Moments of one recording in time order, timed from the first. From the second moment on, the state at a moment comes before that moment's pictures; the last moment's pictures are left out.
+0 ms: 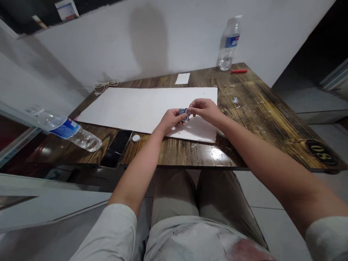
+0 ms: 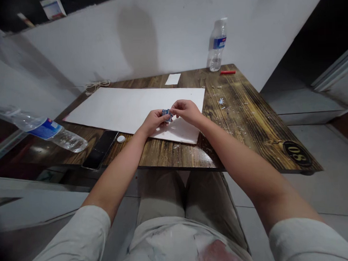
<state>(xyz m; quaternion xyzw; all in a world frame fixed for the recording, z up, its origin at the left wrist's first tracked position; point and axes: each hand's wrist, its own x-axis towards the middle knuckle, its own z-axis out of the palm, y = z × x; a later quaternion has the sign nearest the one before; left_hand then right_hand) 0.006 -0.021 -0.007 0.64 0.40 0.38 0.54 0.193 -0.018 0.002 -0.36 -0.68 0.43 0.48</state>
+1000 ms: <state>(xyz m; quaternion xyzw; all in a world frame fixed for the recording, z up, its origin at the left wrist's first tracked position) 0.007 -0.021 -0.007 0.63 0.42 0.38 0.54 0.192 -0.017 -0.002 -0.39 -0.69 0.40 0.47</state>
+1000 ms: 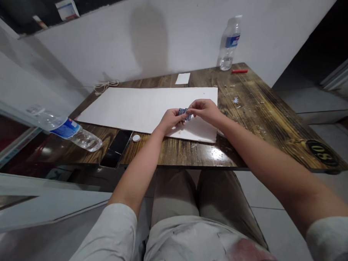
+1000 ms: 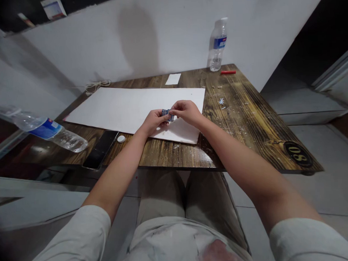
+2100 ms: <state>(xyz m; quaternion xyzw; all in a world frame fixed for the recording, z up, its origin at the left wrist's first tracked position) 0.009 -0.021 -0.007 0.58 0.44 0.43 0.52 0.196 -0.019 0.002 -0.38 -0.71 0.40 0.45</state>
